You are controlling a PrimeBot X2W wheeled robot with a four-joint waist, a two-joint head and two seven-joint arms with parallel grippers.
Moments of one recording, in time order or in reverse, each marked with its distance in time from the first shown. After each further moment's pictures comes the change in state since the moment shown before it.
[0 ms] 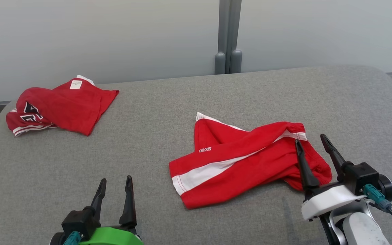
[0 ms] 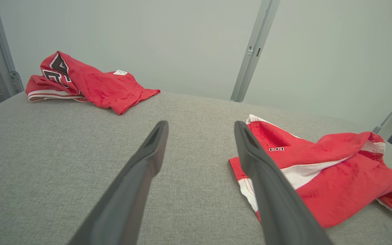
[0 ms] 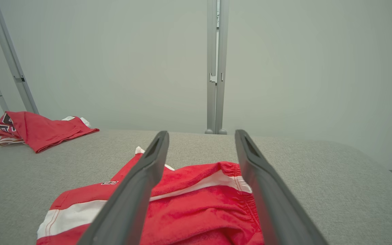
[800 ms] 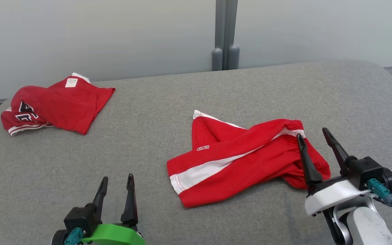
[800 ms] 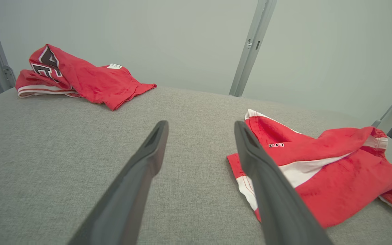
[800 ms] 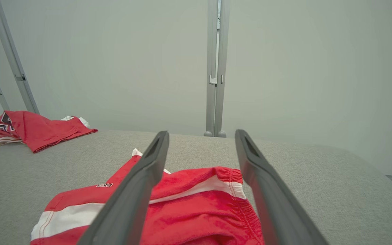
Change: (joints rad) left arm -0.034 0.008 -0.029 0.036 -0.018 0.017 0.000; right arm -0.023 -0.050 0.027 -0.013 0.040 0.000 0.005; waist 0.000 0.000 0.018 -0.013
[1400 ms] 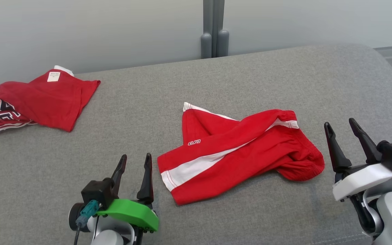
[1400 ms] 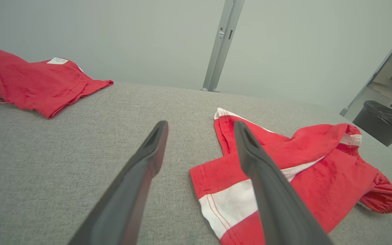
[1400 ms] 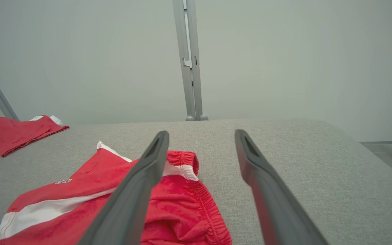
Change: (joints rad) left arm -0.163 -0.011 -0.099 0.110 -0.066 -0.008 0.000; right arm -0.083 -0.208 0.073 0.105 0.300 0.000 -0.005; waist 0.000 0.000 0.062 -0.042
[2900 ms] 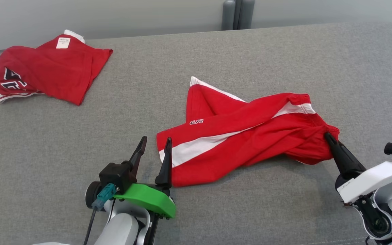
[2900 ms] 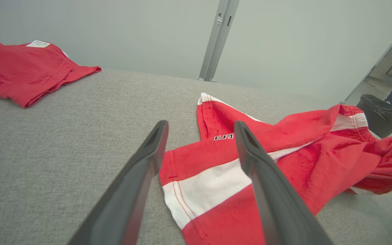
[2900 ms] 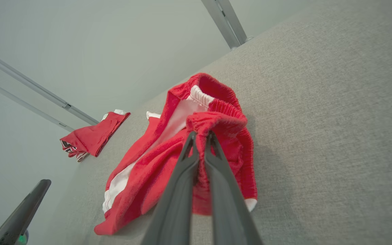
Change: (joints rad) left arm -0.079 -0.001 -0.116 -0.023 -0.040 0.017 0.000; right arm 0.019 -0.141 0.199 -0.135 0.660 0.000 0.137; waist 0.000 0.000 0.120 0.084
